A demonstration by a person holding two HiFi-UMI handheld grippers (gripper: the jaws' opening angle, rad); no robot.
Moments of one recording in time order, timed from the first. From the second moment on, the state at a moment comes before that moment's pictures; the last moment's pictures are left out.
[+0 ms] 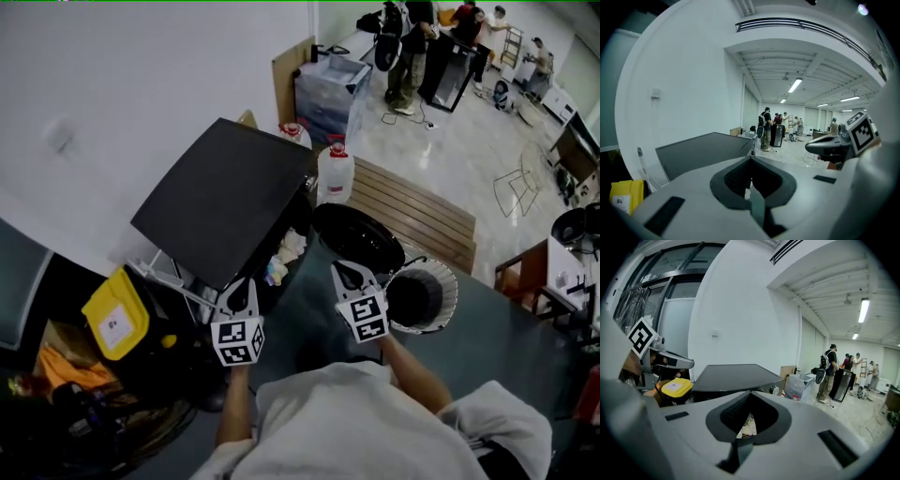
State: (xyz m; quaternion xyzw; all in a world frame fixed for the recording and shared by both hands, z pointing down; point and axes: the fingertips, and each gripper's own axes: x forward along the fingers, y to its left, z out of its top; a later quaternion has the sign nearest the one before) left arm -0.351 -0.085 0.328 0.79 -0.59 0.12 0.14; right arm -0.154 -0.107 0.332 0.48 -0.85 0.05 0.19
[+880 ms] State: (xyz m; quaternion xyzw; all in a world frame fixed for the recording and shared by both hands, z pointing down) left arm -0.306 -0.090 0.382 0.72 -0.66 0.13 0.18; right arm -0.101 -0.143 0.403 0.40 -0.89 0.09 0.22
